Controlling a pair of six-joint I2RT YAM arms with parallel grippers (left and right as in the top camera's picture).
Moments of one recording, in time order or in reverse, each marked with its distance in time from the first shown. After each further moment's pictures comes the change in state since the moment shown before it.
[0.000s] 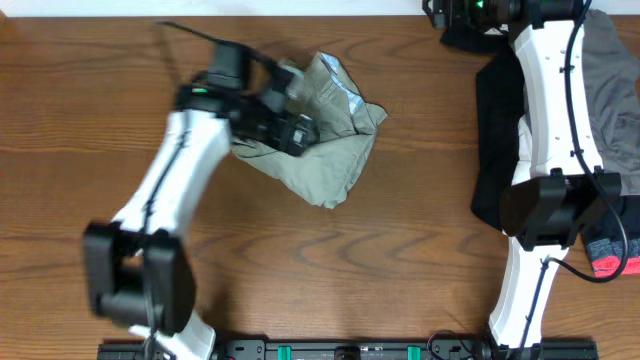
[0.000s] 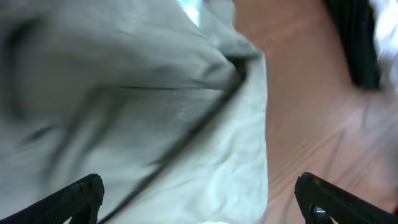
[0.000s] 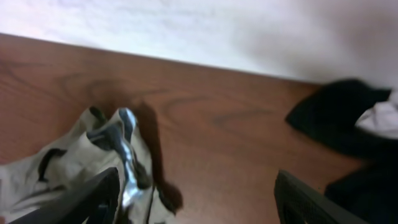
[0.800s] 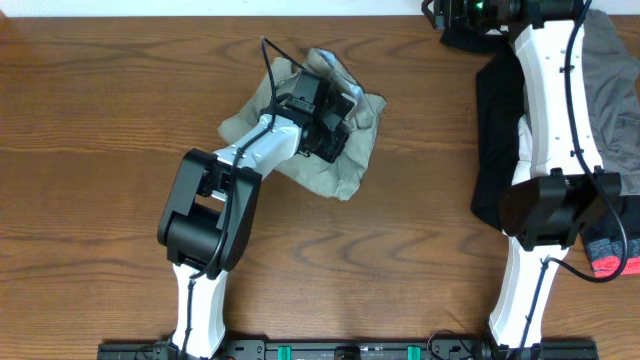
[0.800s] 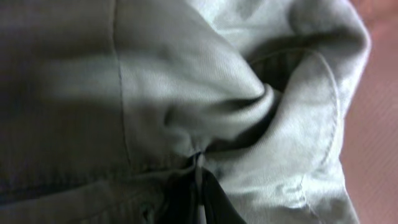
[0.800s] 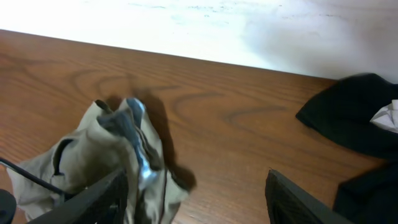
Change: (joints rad) left arm -0.183 0.360 -0.002 0.398 -0.186 -0.065; right arm -0.001 0.000 0.000 -0.008 -0.029 0.005
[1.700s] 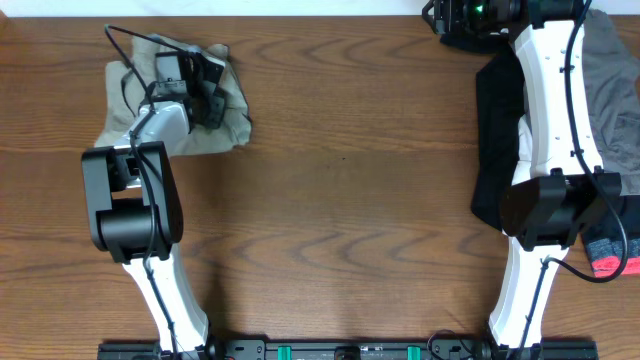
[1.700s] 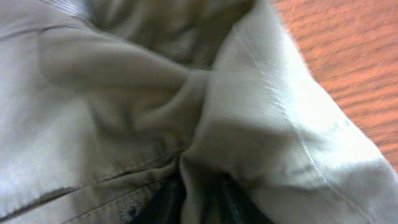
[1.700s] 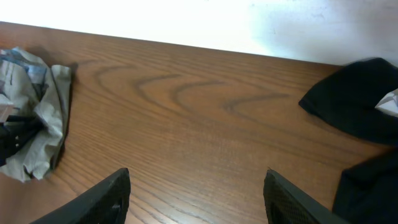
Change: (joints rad) left arm 0.509 0.018 0.000 0.166 -0.198 0.285; right arm 0.001 0.000 0.000 -0.041 0.000 0.000
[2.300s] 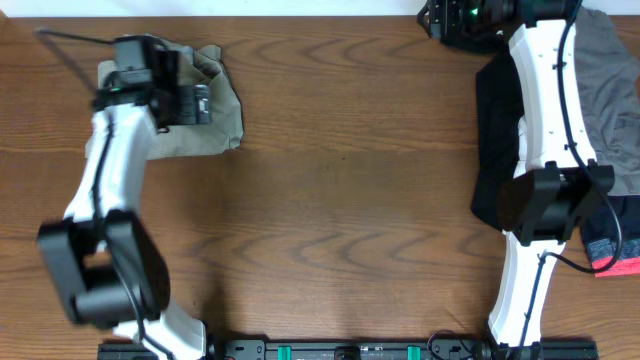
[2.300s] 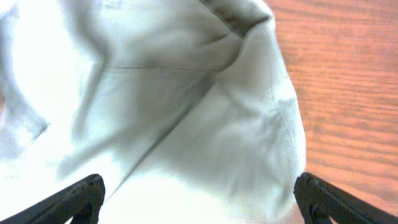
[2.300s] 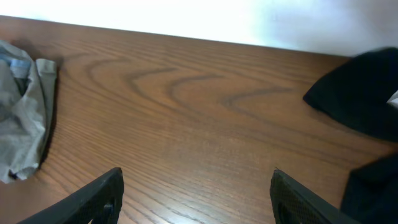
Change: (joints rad) left arm 0.059 -0.382 0.003 -0.456 -0.069 -0.378; right arm 0.002 0.048 0.000 0.013 0.001 -0.001
